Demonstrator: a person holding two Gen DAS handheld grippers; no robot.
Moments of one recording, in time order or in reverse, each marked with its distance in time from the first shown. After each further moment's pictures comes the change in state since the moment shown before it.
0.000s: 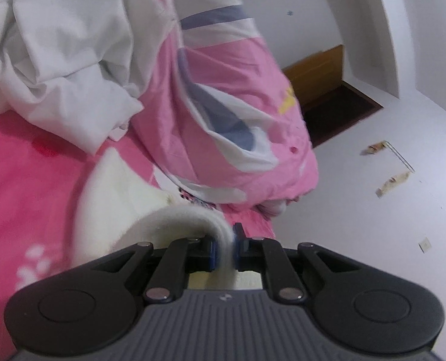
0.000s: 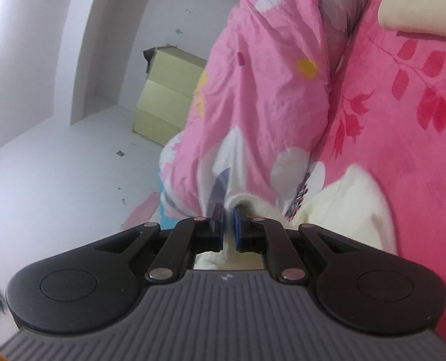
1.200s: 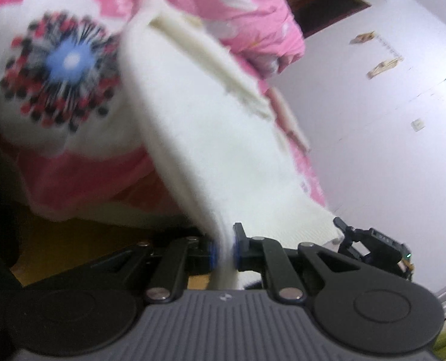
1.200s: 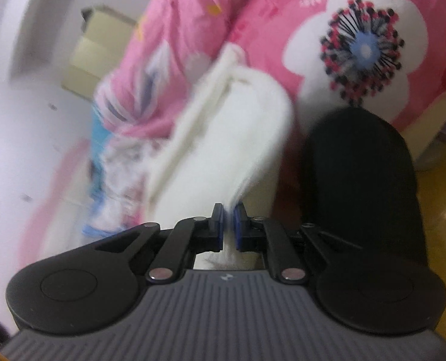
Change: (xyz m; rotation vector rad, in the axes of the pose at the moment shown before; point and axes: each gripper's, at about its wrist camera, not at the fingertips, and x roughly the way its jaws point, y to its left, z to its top) left arm -0.163 0.031 -0.246 0.130 0.359 0.007; right arm -0.266 0.041 -0.224 0.020 0.089 -0.304
